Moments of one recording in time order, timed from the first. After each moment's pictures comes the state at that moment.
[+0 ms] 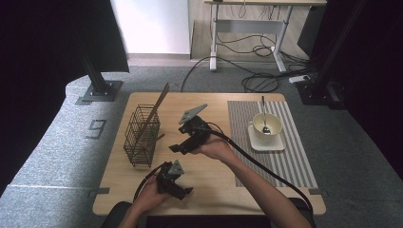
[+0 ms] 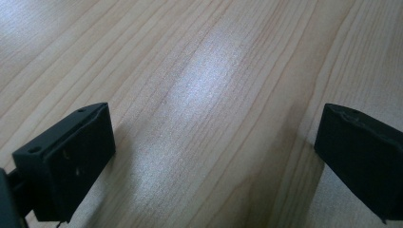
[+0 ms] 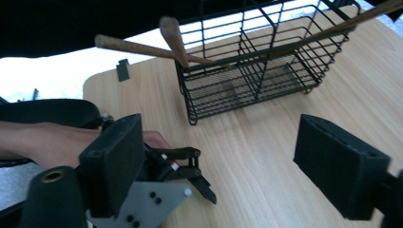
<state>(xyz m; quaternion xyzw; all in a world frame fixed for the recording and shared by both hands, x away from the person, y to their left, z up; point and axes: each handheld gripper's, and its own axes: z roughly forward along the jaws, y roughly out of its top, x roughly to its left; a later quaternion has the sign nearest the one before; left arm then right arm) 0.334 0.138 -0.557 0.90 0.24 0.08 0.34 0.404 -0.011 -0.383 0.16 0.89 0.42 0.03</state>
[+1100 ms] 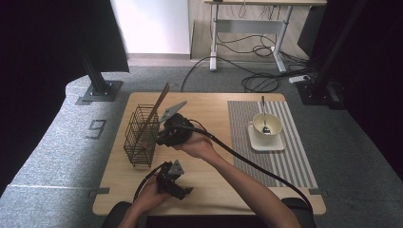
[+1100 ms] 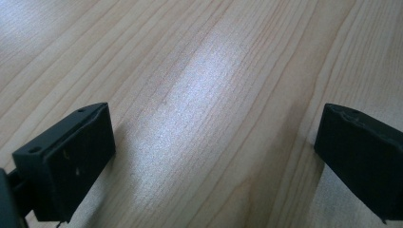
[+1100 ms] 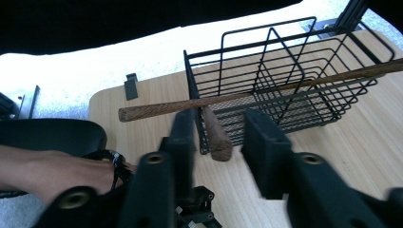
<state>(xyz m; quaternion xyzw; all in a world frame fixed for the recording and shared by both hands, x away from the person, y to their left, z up) 0.334 0.138 -0.558 0.90 0.24 0.09 0.34 0.402 0.038 -0.371 0.13 0.90 0.42 0.04</state>
